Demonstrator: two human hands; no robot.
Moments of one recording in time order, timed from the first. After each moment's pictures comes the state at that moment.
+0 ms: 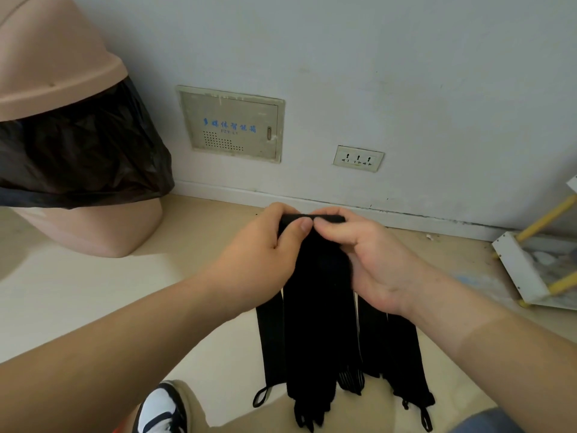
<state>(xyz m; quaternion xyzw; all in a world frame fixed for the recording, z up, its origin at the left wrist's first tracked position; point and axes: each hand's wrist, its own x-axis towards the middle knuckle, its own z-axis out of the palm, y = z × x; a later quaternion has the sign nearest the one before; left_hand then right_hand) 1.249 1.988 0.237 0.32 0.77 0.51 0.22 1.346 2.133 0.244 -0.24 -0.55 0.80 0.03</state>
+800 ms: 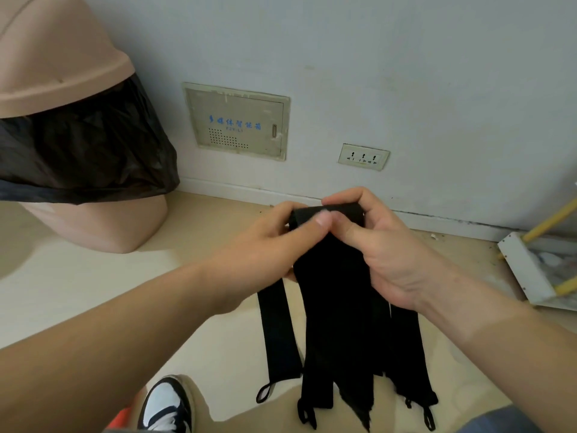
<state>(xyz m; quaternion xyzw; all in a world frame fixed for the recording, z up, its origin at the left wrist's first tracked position) 1.246 1.979 0.250 0.30 0.66 0.56 0.39 1.351 2.134 0.243 -0.18 -0.59 0.78 0.13</state>
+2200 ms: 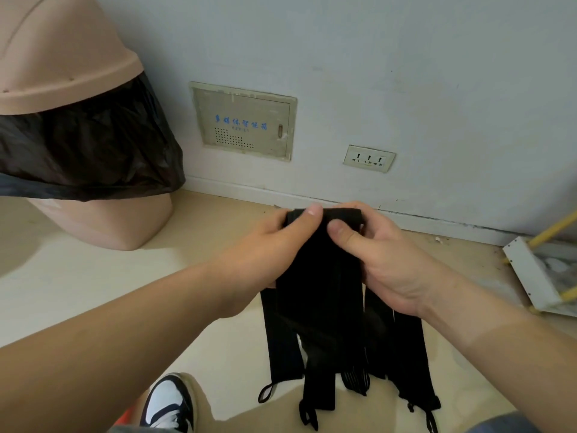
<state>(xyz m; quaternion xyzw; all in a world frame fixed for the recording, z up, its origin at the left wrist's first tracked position) 1.242 1.978 0.243 0.20 0.68 0.56 0.44 1.350 2.139 0.230 -0.19 -0.63 0.75 0.09</state>
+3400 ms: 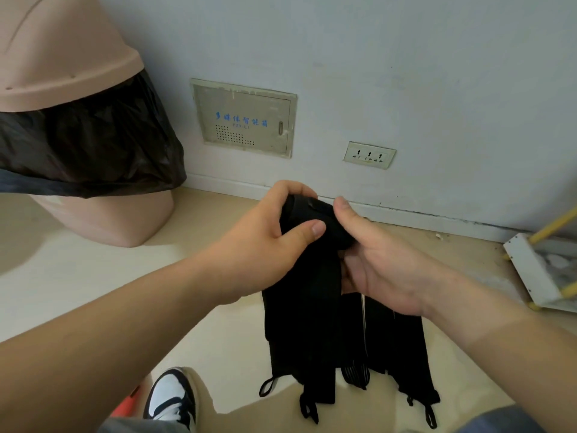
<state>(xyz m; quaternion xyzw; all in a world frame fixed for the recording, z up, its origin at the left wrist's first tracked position) 1.247 1.970 0.254 0.33 0.71 0.55 0.29 1.352 2.133 0.240 -0.18 -0.62 0.76 -0.09</state>
